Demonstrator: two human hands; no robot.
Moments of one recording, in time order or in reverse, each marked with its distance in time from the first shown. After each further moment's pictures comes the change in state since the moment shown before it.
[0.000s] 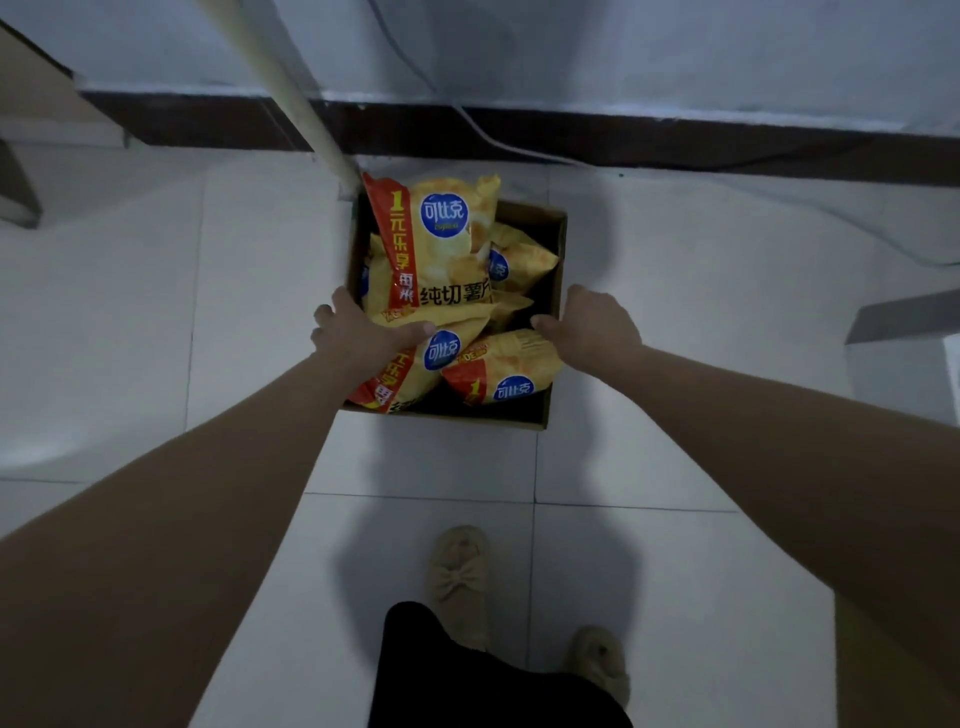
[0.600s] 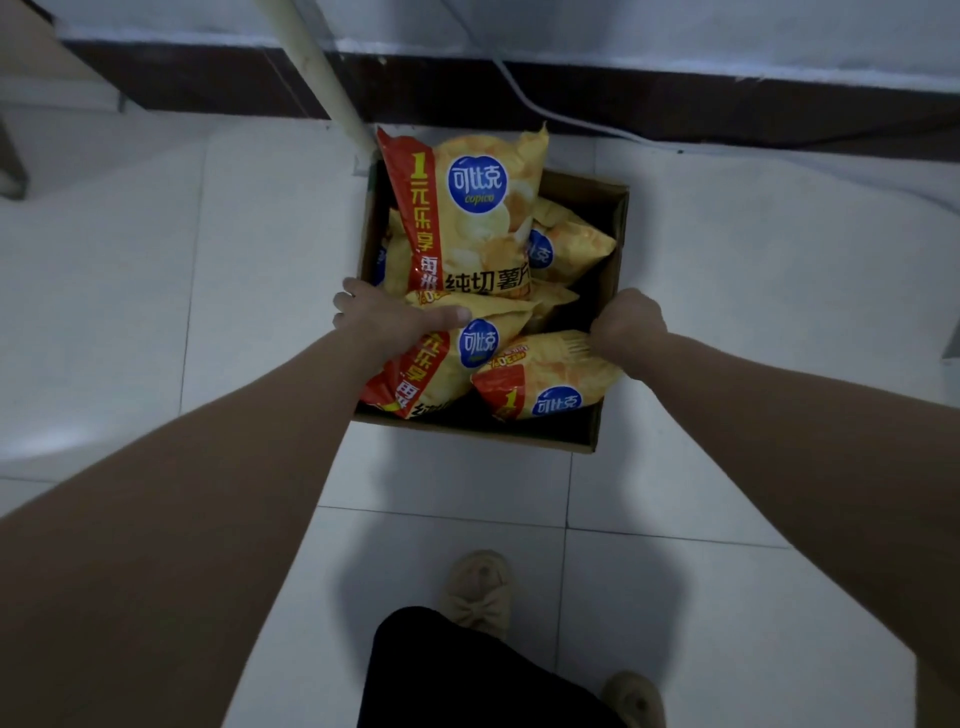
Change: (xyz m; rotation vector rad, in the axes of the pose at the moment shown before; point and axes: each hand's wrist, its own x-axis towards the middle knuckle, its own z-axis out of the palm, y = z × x) left_hand 0.077 -0.015 0.036 -0.058 -0.019 -0.102; right_hand 0.073 0.011 0.056 0.063 -0.034 0.206
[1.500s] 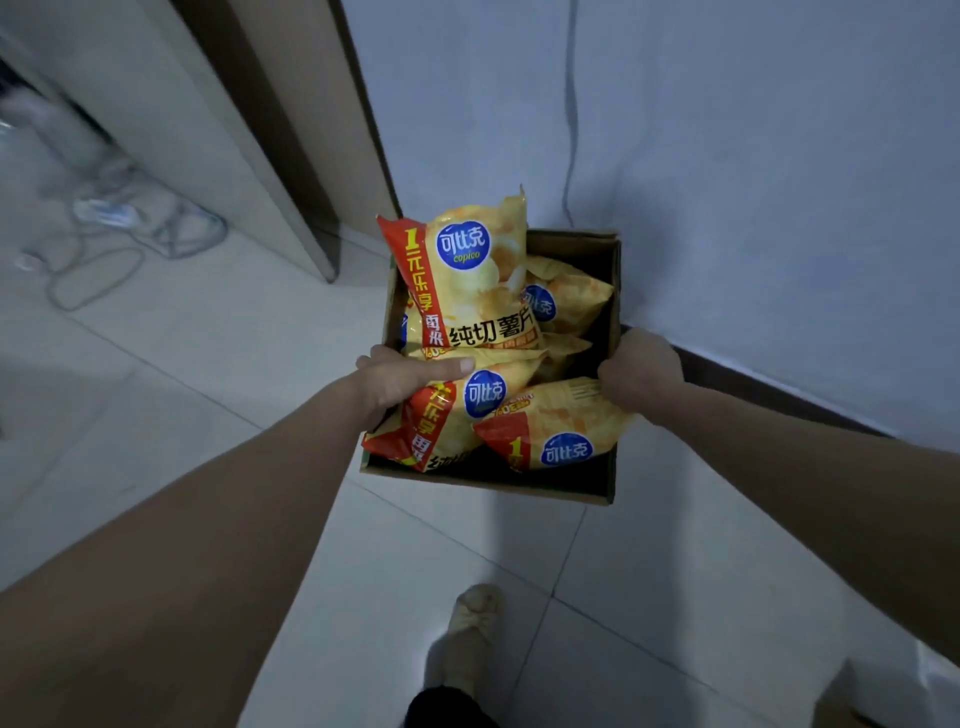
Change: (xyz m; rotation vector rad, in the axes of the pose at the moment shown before) left_hand -0.265 -0.066 -0.237 -0.588 -0.059 0.003; right_hand -0.308 -0.124 -0.186 -0.163 0.150 -0.496
